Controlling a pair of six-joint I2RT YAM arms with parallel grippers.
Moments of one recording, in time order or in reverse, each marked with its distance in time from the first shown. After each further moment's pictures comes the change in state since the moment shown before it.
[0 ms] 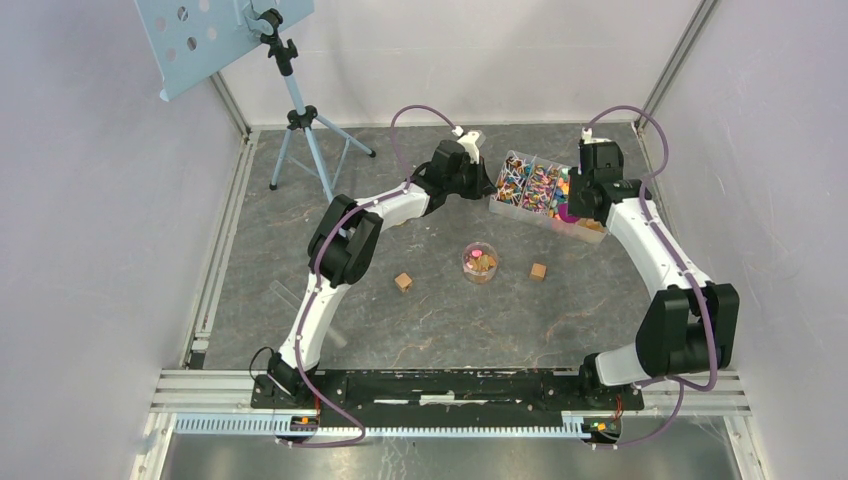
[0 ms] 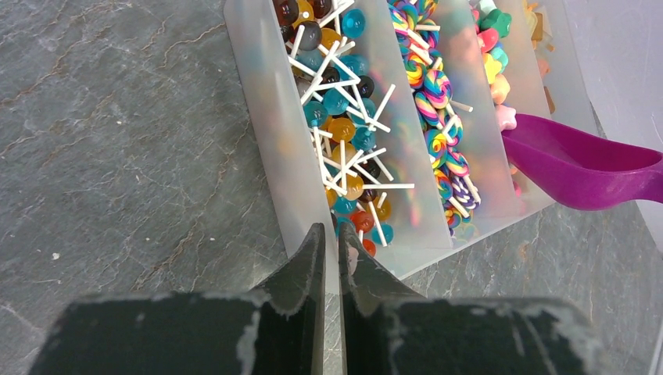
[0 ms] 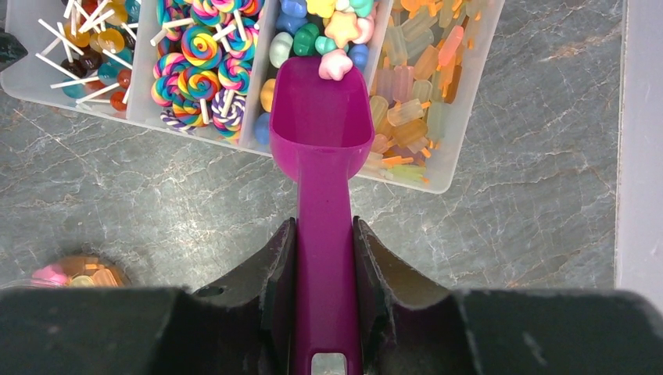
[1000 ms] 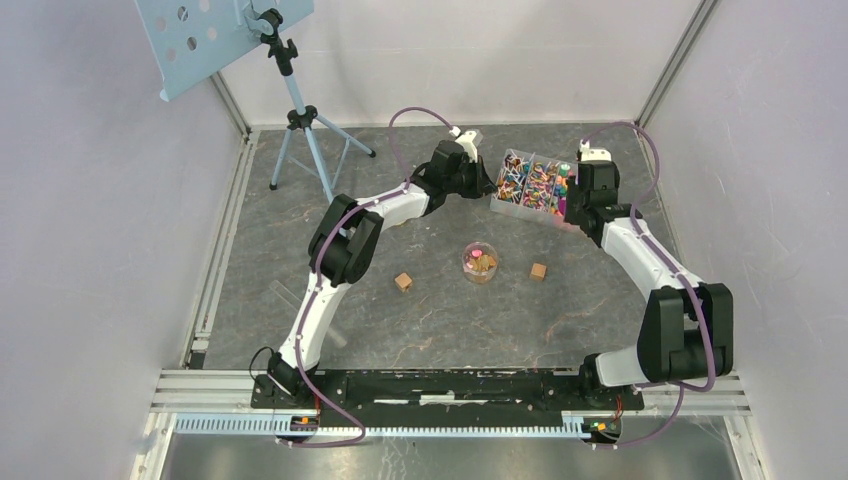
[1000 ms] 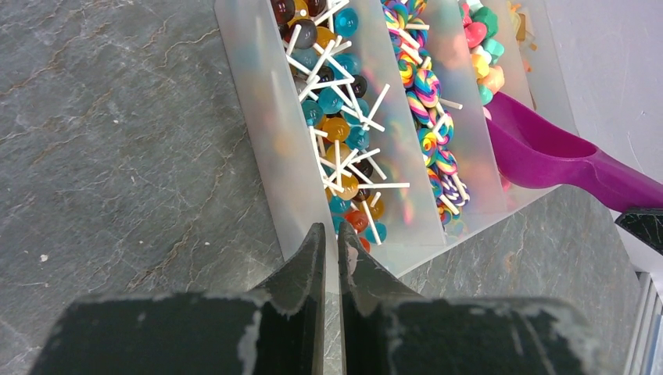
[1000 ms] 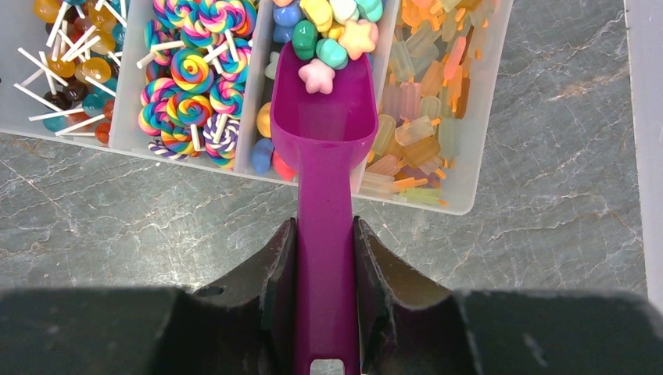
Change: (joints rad) left arm 0.005 0.010 0.000 0.025 0.005 -0.065; right arm -0.003 -0.021 -0.214 0.325 0.006 -0.034
